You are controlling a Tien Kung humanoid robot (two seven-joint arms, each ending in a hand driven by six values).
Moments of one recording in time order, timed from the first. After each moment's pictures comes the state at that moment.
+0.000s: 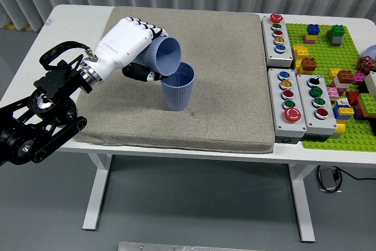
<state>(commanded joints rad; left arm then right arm) -0.70 0.43 -0.74 -1.17 2.12 0.34 -0.13 0.18 -0.08 1.85 0.21 -1.57 -0.11 -0.37</state>
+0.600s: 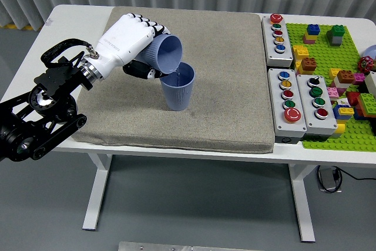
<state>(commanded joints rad) -0.73 0.44 -0.70 -1.17 2.15 0.36 -0.11 0.18 -0.08 1.85 0.21 -1.57 -0.11 -0.37</state>
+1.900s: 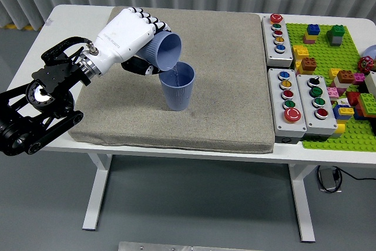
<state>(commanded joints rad) -0.79 0.48 -0.61 -1.17 2.18 0.41 -0.08 0.18 -0.08 1.85 0.21 -1.56 -0.11 -0.36</state>
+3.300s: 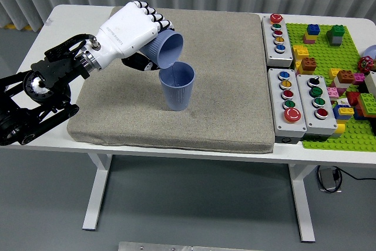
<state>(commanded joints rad) -0.90 0.53 -0.48 -1.17 2.23 0.45 -0.05 0.18 -0.08 1.84 0.21 -1.56 -0.11 -0.36</state>
